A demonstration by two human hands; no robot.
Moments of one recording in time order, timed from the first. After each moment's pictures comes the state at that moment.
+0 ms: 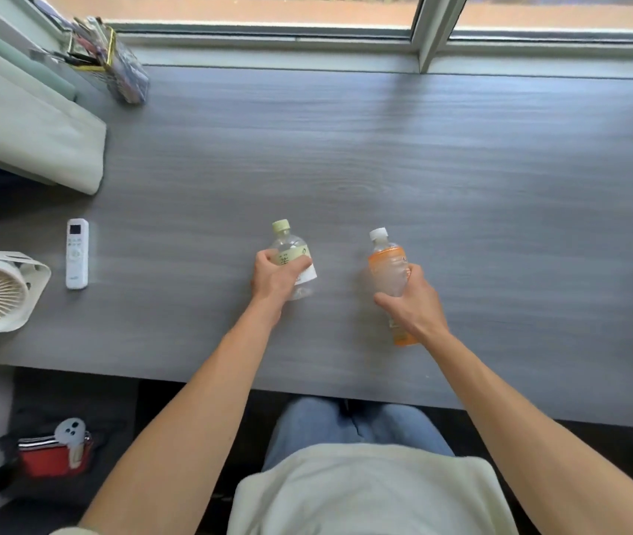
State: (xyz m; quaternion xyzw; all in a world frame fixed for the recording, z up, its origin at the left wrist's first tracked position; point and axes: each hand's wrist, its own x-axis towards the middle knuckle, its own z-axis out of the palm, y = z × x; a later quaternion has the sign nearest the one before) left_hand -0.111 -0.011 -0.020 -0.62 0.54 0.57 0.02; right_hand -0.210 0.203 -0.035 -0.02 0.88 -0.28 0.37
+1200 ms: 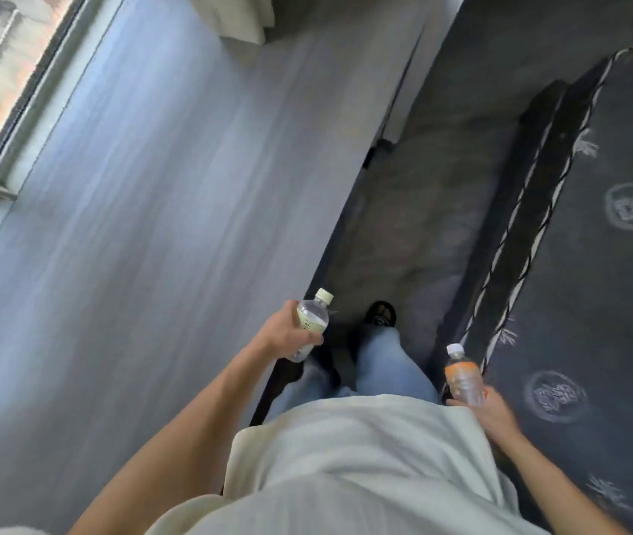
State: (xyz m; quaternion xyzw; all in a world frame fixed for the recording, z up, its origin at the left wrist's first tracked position) left_hand -0.074 0.246 -0.010 0.08 0.80 0.22 0.56; right_hand 0.261 0.461 -0.034 0.64 0.58 -0.42 0.28
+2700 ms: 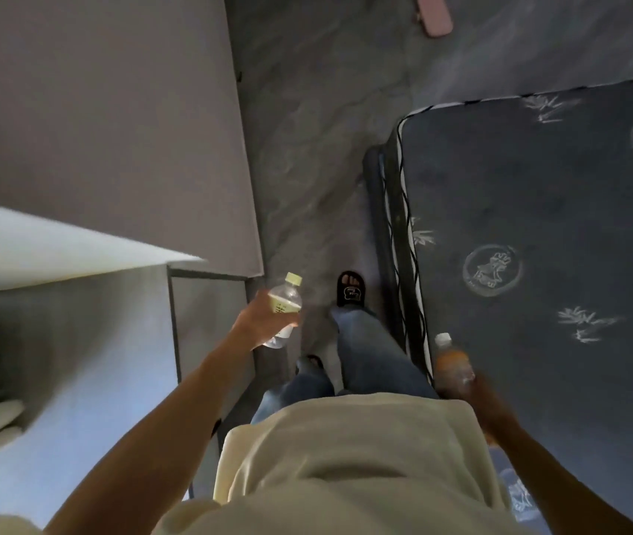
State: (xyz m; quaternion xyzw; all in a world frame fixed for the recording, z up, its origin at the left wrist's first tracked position) left_hand -0.265 0.971 -0.053 0.23 0.79 0.09 0.56; right_hand 0.150 0.991 -0.055 0.75 0.43 -0.48 0.17
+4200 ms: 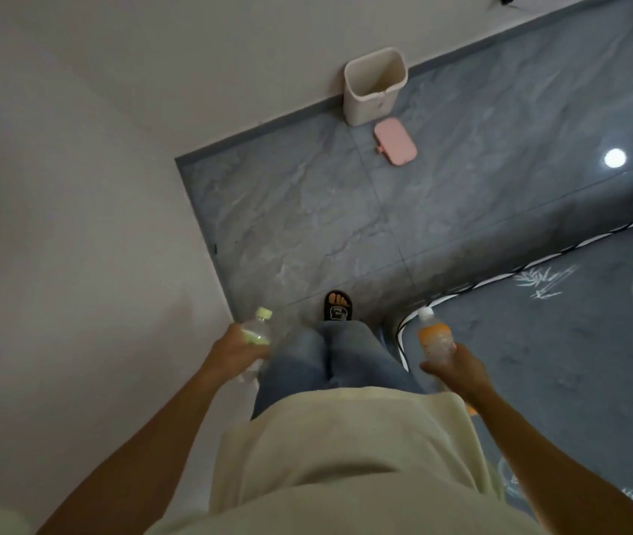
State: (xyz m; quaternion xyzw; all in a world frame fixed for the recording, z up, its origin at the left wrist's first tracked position) left_hand -0.542 1.604 -0.044 0.28 0.79 -0.02 0.55; right_hand -0.124 1.635 -0.064 0.77 0.42 -0.45 0.17
